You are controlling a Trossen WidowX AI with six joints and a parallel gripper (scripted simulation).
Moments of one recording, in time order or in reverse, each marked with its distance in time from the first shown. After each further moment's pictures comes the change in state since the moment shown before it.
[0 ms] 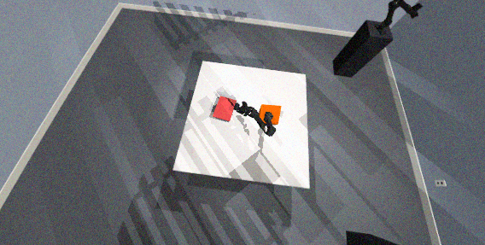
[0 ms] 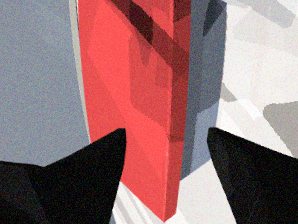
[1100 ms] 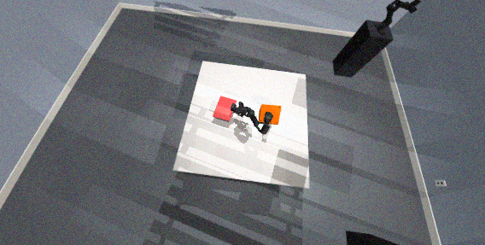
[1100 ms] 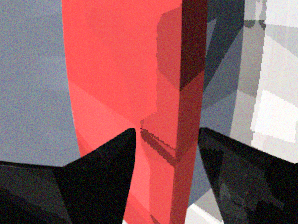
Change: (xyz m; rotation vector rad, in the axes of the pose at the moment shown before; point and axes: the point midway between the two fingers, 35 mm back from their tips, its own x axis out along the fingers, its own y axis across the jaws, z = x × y) arm 0.046 -0.002 -0.002 0.001 0.006 0.003
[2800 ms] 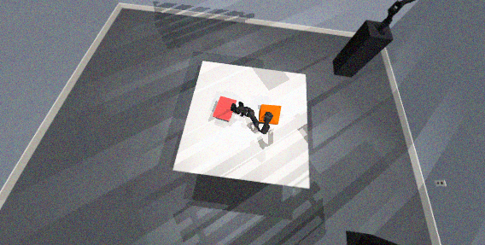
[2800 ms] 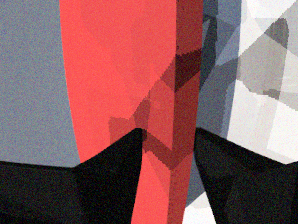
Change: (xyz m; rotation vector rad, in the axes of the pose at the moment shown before) arm -0.001 0.000 0.000 0.003 0.000 -0.015
